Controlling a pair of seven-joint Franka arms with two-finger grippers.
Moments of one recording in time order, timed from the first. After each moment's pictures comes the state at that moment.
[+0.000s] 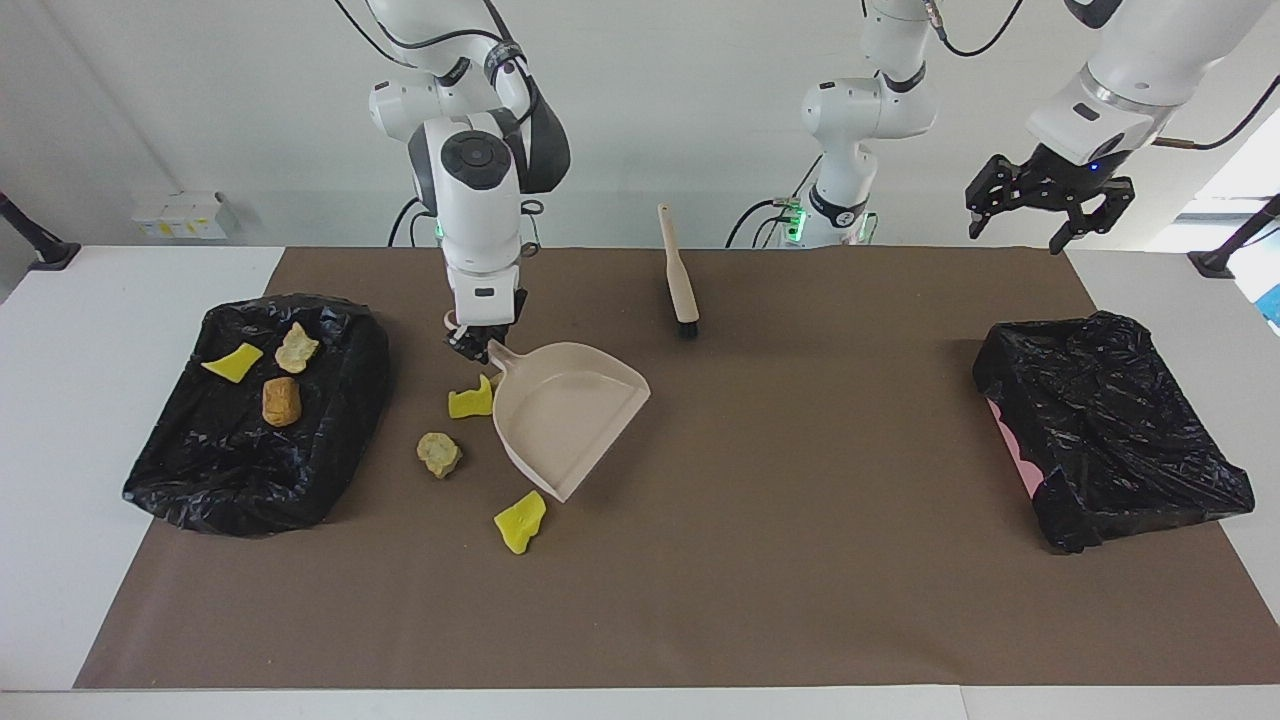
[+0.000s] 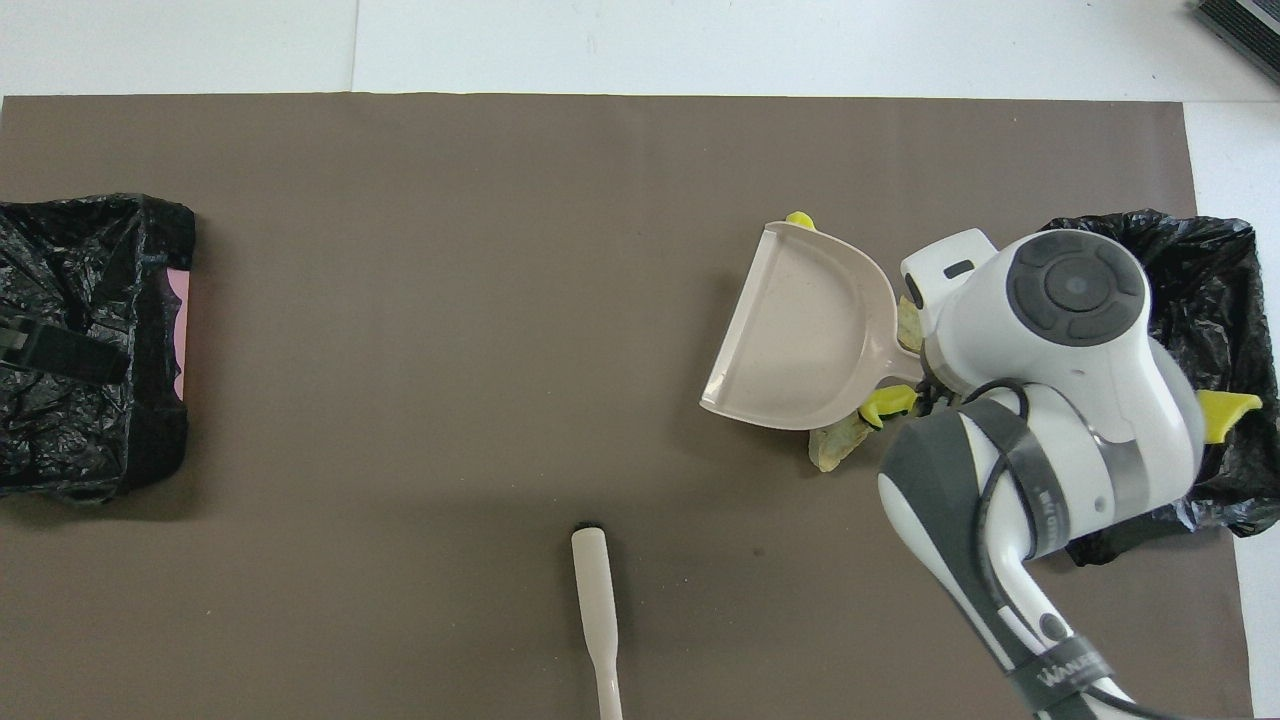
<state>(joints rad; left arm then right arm) -0.04 0.00 -0.03 -1.44 -0.01 1.39 0.25 0.28 0.07 0.07 -1.96 -0.11 1.94 -0.41</state>
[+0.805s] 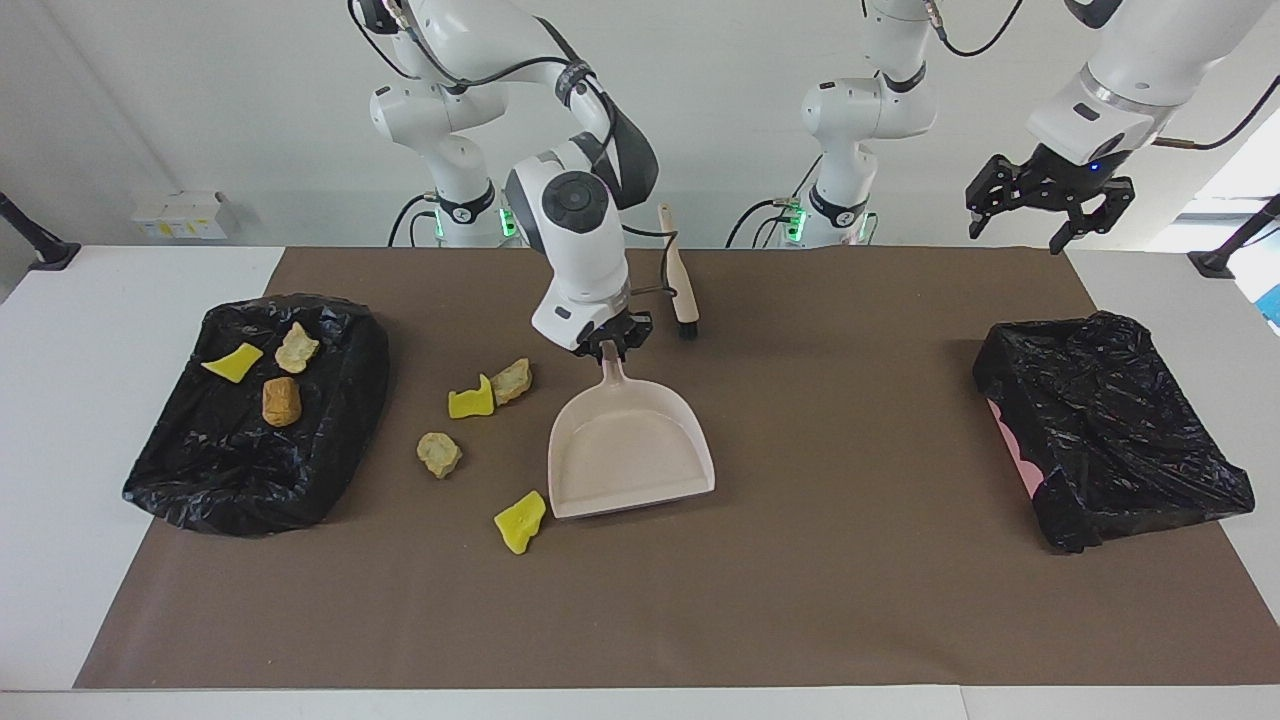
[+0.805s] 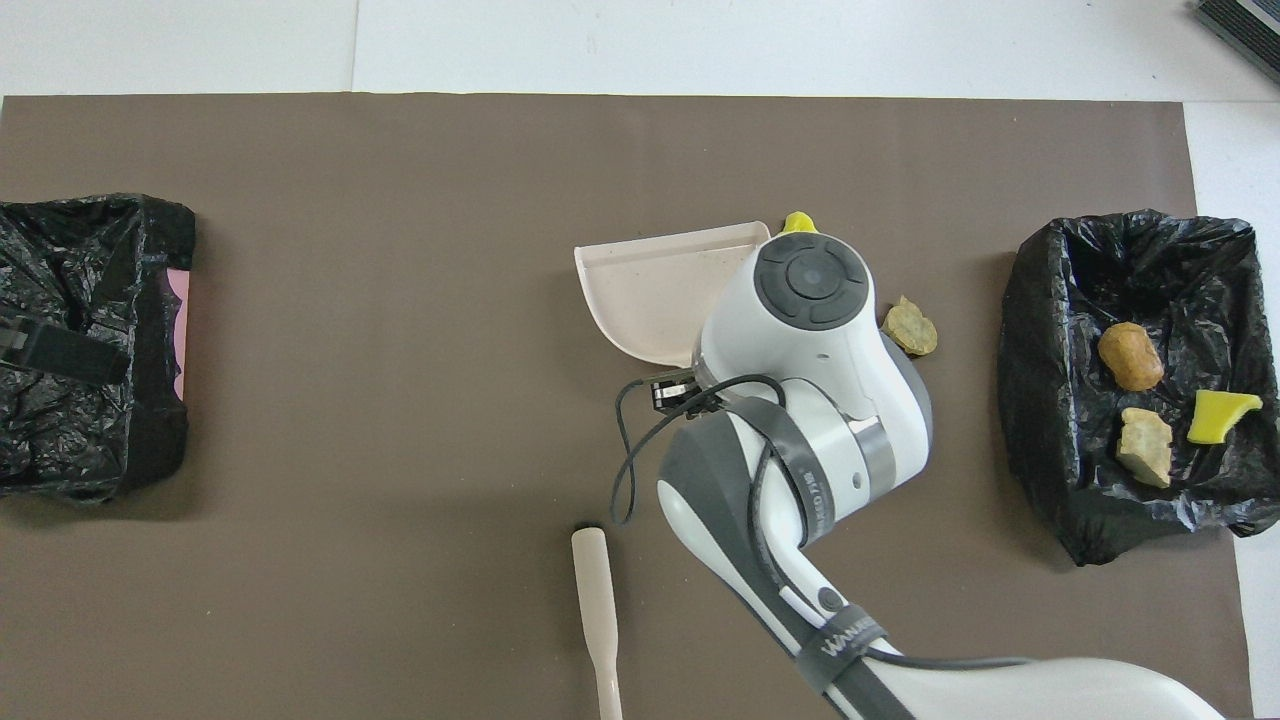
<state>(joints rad) -0.04 0.00 -0.03 -1.44 -0.01 1.39 0.25 0.46 0.34 0.07 -1.69 0.12 1.94 0.41</state>
